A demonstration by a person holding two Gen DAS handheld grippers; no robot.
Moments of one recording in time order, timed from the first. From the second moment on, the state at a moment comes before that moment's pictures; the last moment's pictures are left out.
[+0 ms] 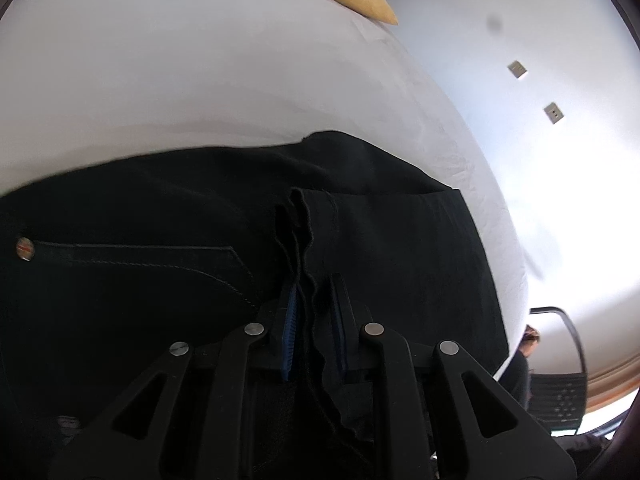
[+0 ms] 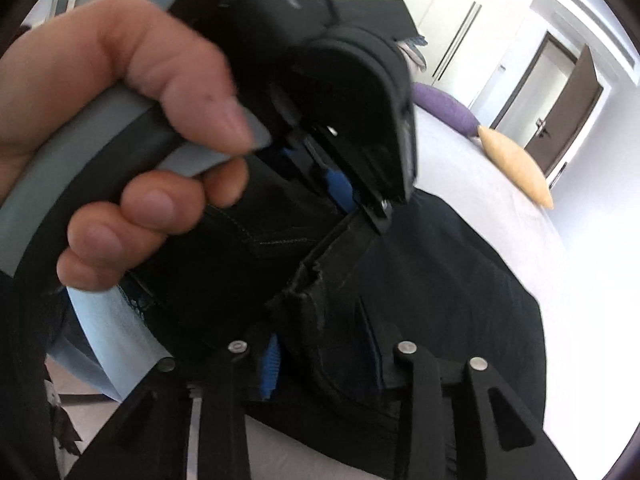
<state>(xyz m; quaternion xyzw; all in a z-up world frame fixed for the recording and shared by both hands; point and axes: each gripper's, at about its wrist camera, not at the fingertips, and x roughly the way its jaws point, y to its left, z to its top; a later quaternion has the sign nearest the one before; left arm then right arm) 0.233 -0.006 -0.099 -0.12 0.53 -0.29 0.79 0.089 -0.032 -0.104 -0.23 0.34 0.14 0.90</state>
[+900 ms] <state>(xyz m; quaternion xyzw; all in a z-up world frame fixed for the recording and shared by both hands) 0.130 -0.069 -0.091 0.07 0.47 -0.21 0.86 0.232 -0.363 -0.143 0.41 0.47 0.21 0.75</state>
